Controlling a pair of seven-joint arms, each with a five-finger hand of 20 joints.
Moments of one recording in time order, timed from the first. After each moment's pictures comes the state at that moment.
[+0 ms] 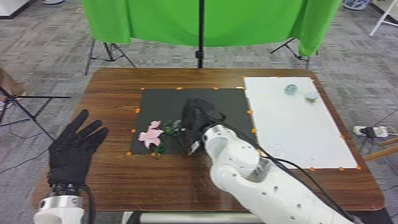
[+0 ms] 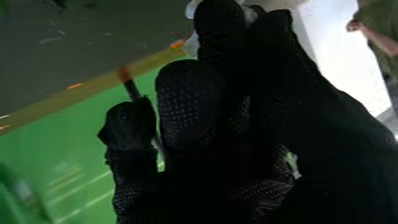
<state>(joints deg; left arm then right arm) 132.3 -63.5 -94.5 -125.4 35.1 14.3 21.6 -69.6 -67.9 37.8 -101.9 -125.9 1.4 34.2</state>
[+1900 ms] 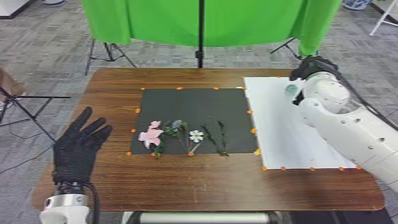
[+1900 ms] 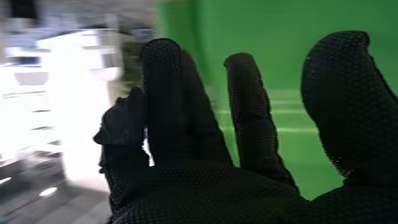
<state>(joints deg) 130.9 -62.4 -91.9 -124.9 34.1 14.2 24.6 -50.2 -44.3 43.1 -83.8 -114.5 -1.3 50.5</state>
